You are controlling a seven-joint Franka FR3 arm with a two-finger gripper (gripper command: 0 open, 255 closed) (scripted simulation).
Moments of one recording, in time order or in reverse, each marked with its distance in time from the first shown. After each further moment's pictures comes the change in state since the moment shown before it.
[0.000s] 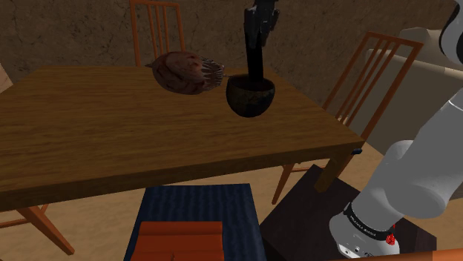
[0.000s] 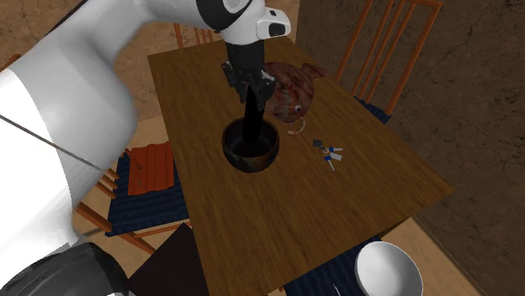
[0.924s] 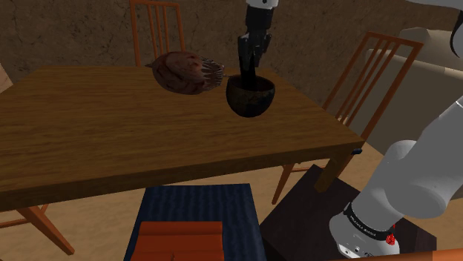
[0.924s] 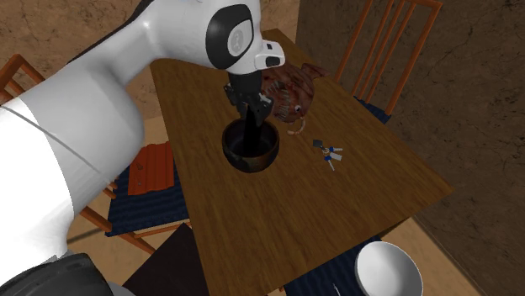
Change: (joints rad) arm 0.006 -0.055 0.007 -0.244 0.004 0.188 0.023
